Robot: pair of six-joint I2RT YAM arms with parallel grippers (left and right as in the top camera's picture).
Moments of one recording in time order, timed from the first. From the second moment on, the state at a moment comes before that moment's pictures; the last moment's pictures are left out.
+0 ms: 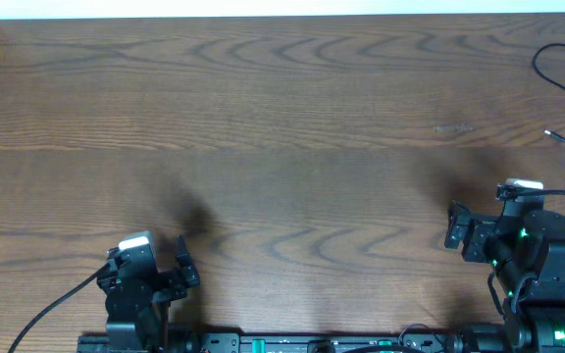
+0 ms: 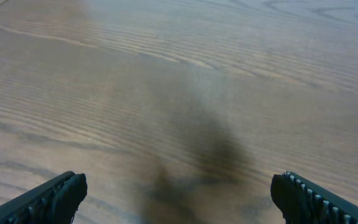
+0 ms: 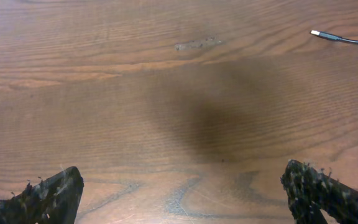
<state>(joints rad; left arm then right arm) -0.04 0.01 0.40 -0.91 -0.21 -0.15 -0.01 0.56 0.68 -0.81 0.01 0.12</state>
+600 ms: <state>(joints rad) -0.03 0.01 0.11 -0.35 -0.18 -0.15 -0.01 0.56 0.67 -0.81 0.01 0.12</state>
